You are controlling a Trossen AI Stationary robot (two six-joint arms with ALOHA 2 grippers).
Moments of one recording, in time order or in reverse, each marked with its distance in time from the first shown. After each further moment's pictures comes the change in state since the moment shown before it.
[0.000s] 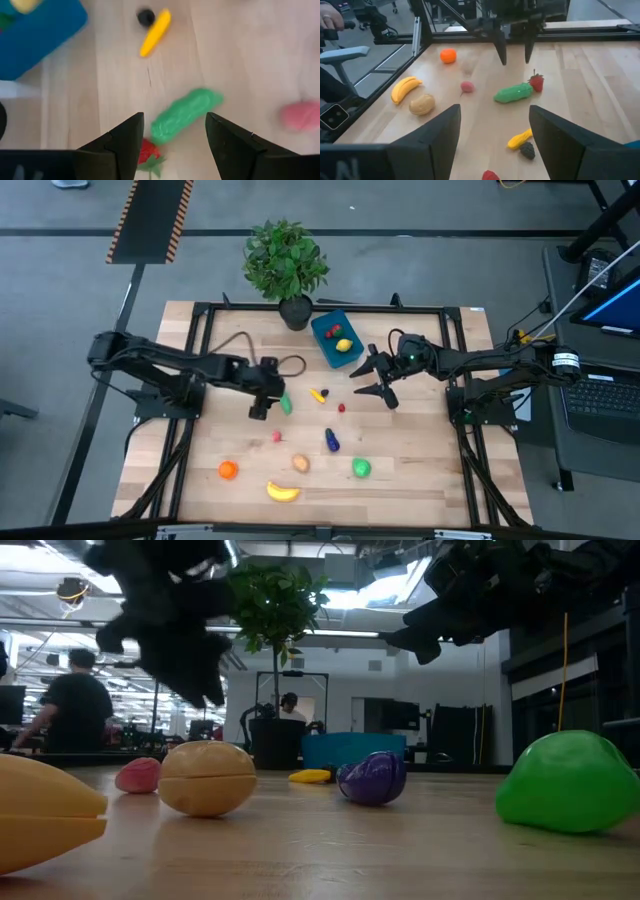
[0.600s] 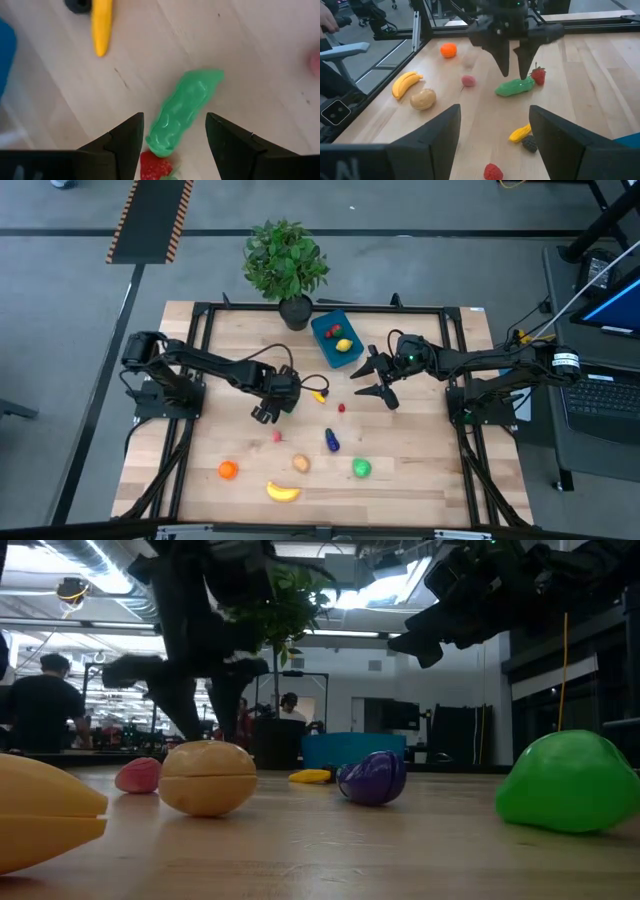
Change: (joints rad) left arm -0.017 0.301 0.190 -0.145 -0.008 0.326; right arm 0.000 0.000 0.000 -0.026 0.001 0.002
